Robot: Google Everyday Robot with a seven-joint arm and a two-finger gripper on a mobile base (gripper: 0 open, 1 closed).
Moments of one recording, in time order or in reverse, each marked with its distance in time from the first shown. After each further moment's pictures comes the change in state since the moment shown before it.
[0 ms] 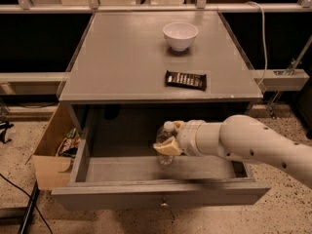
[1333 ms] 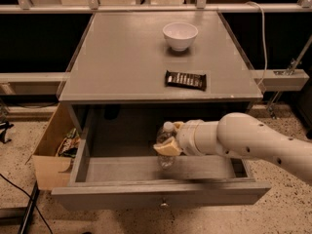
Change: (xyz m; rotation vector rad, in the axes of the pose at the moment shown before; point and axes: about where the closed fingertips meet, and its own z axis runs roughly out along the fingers) arm 0.009 0.000 0.007 -0.021 0.043 0.028
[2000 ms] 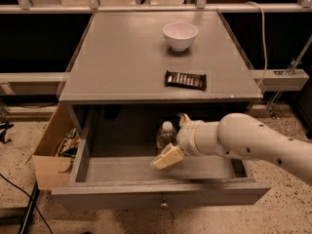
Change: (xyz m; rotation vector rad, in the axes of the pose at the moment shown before) arm 0.000 0.000 0.000 0.000 0.000 0.000
